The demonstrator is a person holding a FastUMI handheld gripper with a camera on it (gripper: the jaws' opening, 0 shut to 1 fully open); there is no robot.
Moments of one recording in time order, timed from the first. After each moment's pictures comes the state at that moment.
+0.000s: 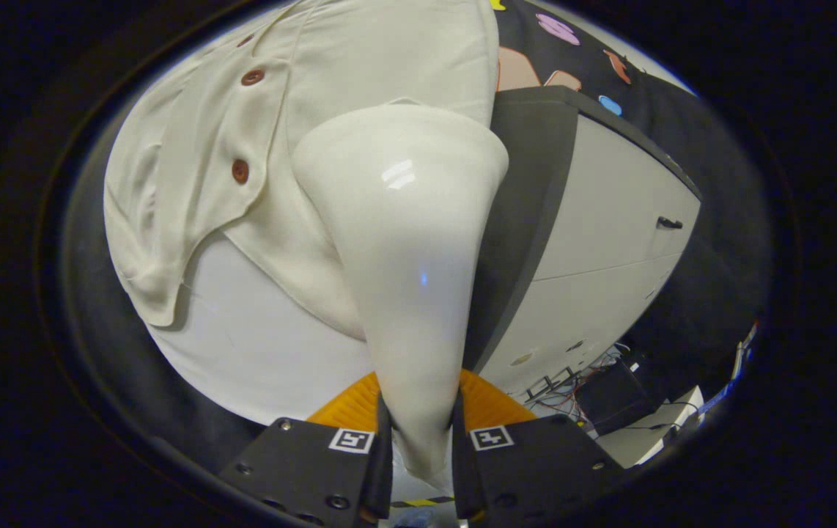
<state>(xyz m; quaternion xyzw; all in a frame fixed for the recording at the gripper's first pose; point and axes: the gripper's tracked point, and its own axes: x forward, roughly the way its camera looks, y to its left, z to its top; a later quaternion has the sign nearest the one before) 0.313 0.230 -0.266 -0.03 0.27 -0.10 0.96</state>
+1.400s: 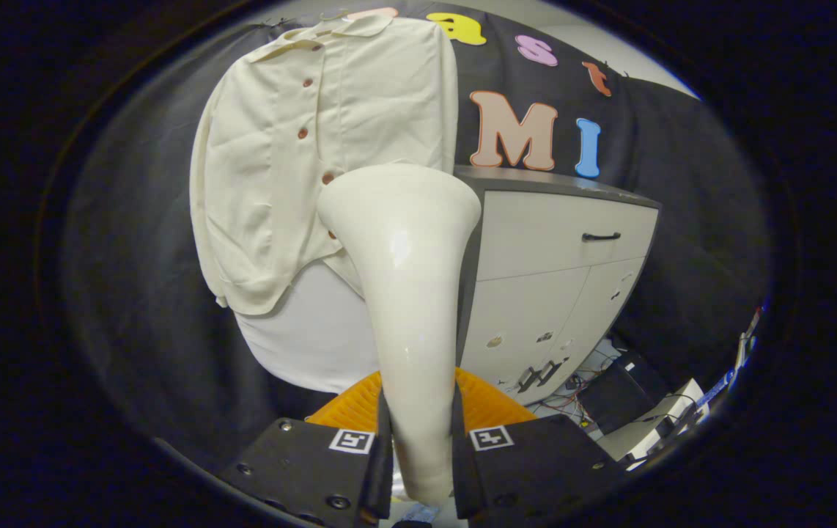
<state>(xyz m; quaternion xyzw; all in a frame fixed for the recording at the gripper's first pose) 0.166 0.239 -0.164 -0.01 0.20 -0.06 0.98</state>
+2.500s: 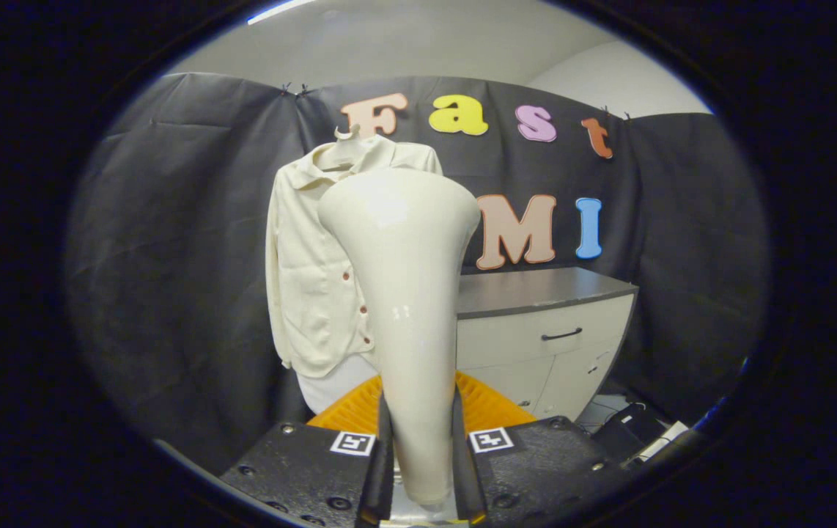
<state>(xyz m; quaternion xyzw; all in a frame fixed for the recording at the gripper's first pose) 0.049 0.198 0.009 -0.01 0.05 0.03 1.00</state>
